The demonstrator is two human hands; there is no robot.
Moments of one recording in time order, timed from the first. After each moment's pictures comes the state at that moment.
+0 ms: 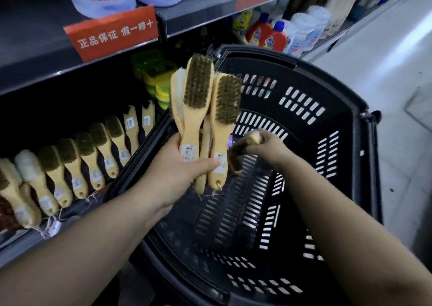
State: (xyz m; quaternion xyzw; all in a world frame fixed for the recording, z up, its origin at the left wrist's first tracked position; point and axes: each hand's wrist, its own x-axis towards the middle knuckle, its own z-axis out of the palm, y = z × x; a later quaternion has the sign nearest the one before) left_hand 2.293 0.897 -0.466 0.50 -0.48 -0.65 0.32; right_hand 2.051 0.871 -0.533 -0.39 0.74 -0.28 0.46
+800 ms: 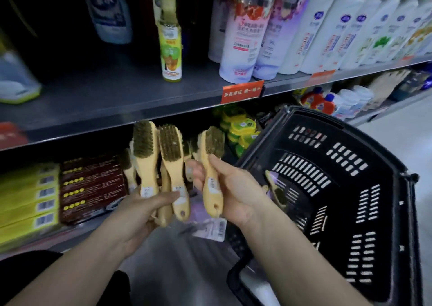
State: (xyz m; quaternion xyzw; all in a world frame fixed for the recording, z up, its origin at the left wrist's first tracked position) left_hand 2.500 0.994 -0.426 0.57 -0.25 -0.67 0.42; right_hand 2.338 0.960 -0.377 -0.10 0.42 -0.41 0.81
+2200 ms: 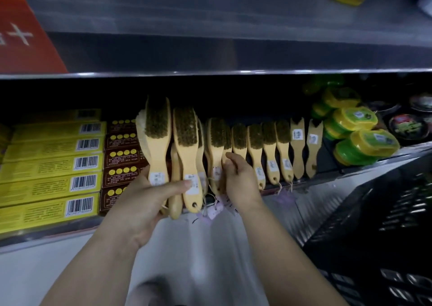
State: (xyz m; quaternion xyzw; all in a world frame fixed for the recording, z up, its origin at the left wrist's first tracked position) left_hand 2.647 0.932 -0.581 0.60 -0.19 -0.63 0.47; right_hand 2.492 0.852 -0.633 -0.55 0.66 -0.25 0.44
